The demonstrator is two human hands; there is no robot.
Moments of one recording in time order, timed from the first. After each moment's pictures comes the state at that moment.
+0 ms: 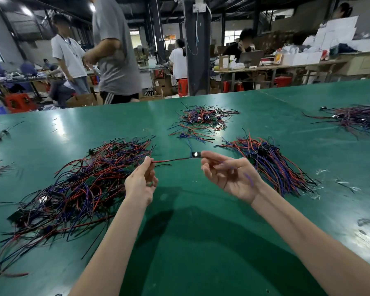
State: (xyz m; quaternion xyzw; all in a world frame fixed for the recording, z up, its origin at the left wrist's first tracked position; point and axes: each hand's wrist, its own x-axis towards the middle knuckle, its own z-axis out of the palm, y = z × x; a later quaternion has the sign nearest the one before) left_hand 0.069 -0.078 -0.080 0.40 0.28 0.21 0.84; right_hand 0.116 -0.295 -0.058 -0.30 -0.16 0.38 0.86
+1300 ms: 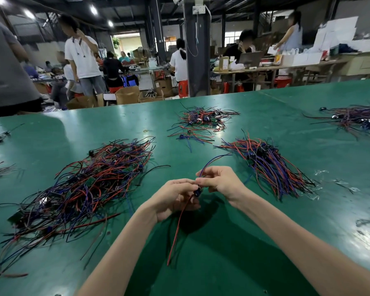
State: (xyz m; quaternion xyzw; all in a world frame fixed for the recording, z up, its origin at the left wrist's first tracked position) left_hand 0.054 -0.129 -0.085 0.63 0.08 -0.11 0.76; right_hand 0.119 -0.276 -0.086 -0.72 -0.16 0.15 0.66
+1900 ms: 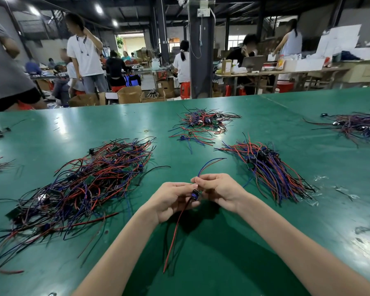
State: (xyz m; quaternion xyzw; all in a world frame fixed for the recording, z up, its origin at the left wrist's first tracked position) left_hand 0.057 -0.130 -0.092 0.59 0.11 -0.09 0.80; right_hand 0.118 -0.271 -0.089 -0.60 -0.09 0.28 0.74
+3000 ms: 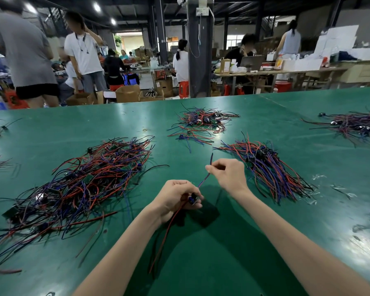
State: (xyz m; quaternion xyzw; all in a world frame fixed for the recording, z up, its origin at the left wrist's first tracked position) left_hand 0.053 -0.142 -0.086 0.64 0.11 -0.04 0.76; right_hand 0.151 -0.281 -0.095 -0.84 -0.17 -0.15 0.50
